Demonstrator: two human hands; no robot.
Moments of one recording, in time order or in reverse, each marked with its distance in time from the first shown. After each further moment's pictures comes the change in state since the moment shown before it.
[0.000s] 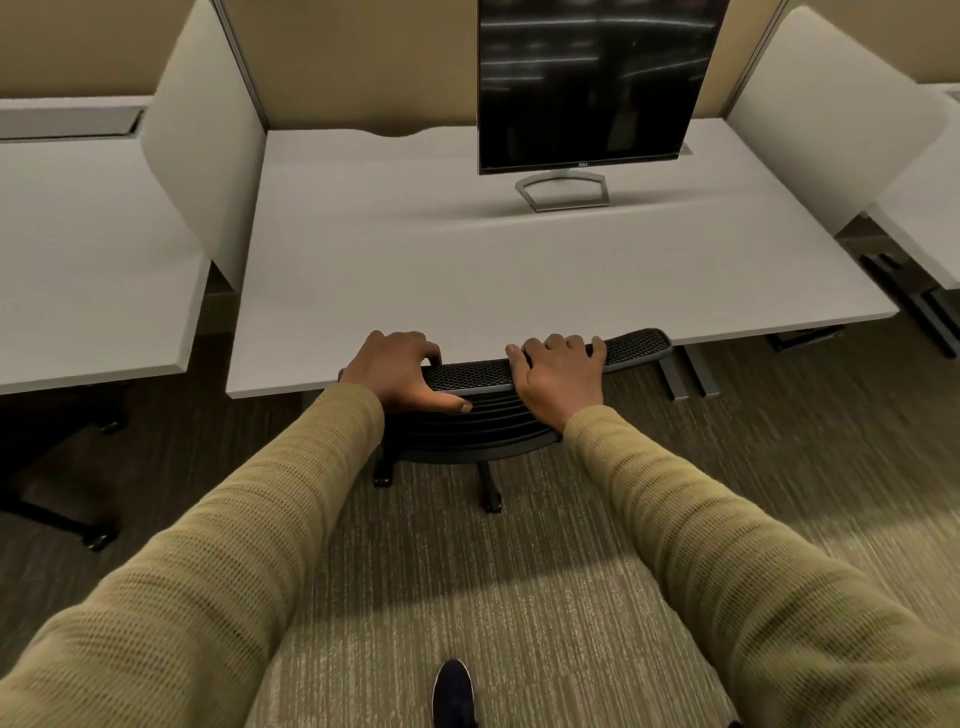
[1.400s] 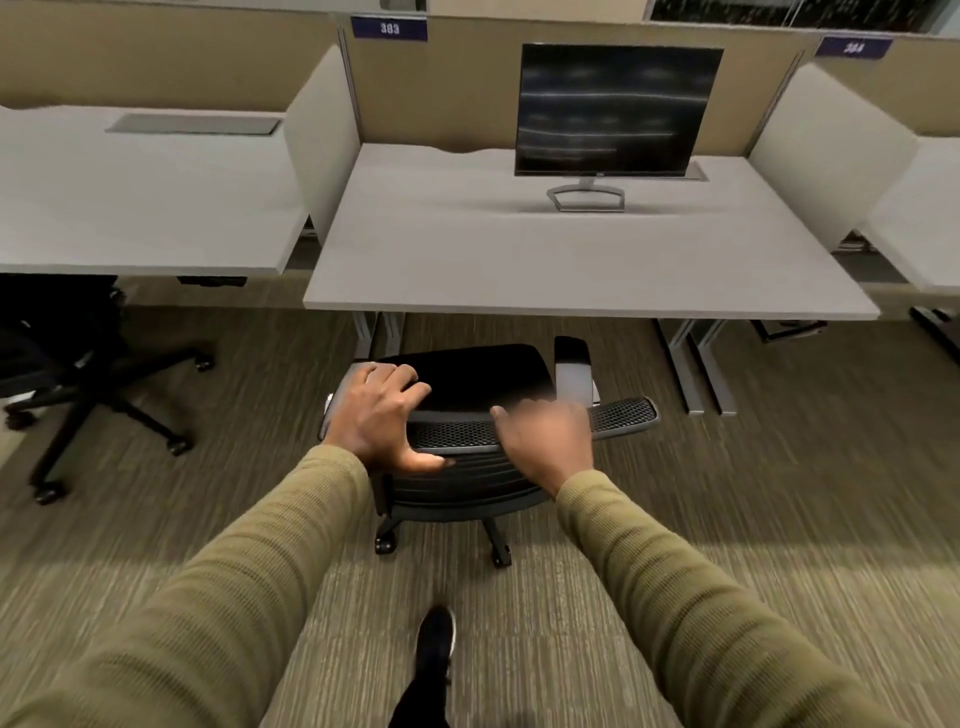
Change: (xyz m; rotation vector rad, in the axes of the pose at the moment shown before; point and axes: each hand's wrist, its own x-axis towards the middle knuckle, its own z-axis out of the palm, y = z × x) left_hand -0.285 0.151 0.073 0.299 0.247 -0.066; right_hand -0.280 0.046 0.007 0.152 0.104 -0.208
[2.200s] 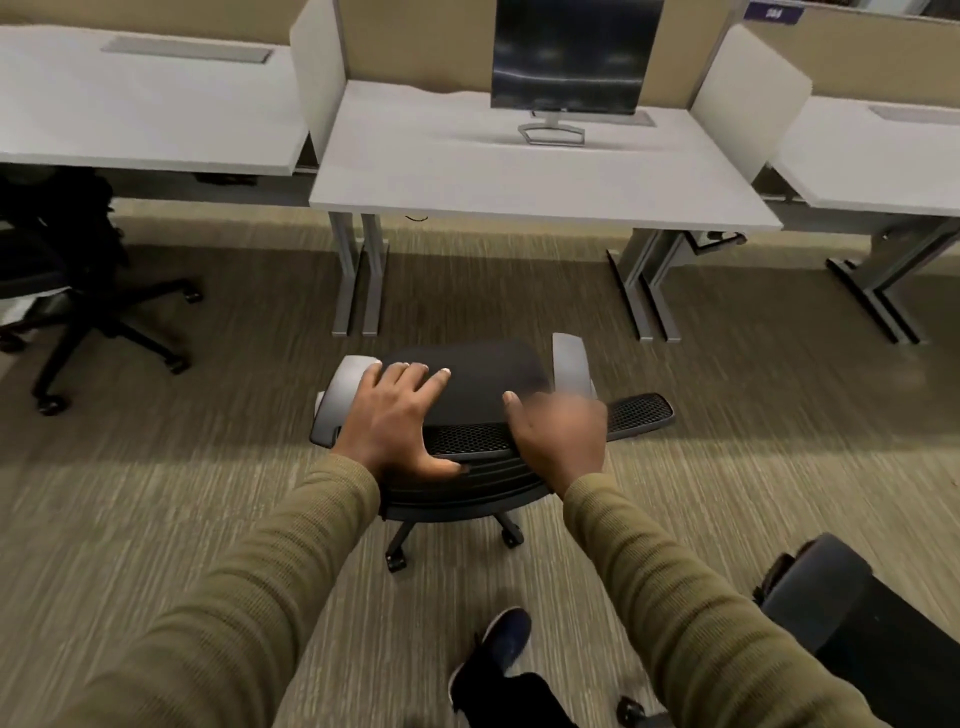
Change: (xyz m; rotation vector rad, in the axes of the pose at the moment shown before) left_hand -0.286 0.145 -0.021 -0.140 -0.001 0.000; right_hand -0.322 -0.032 -0.034 -0.028 0.086 0.156
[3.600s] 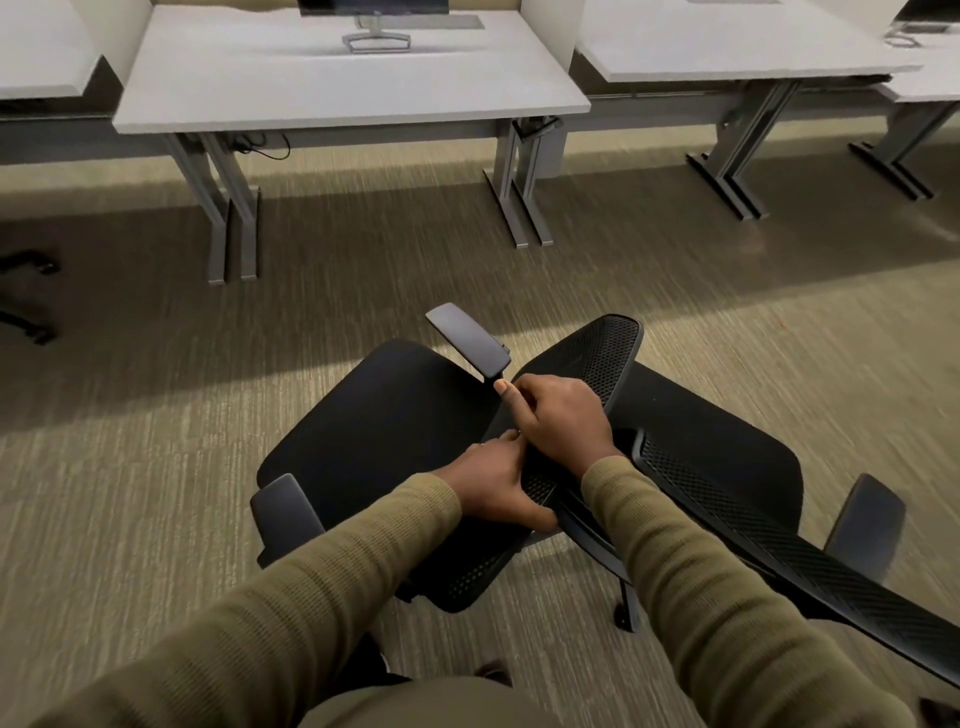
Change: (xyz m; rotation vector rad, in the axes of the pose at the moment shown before) left_hand -0.155 0.476 0.040 -0.713 -0.692 0.205; right_hand -0.289 0.297 -0.127 0.139 -0.035 -0.058
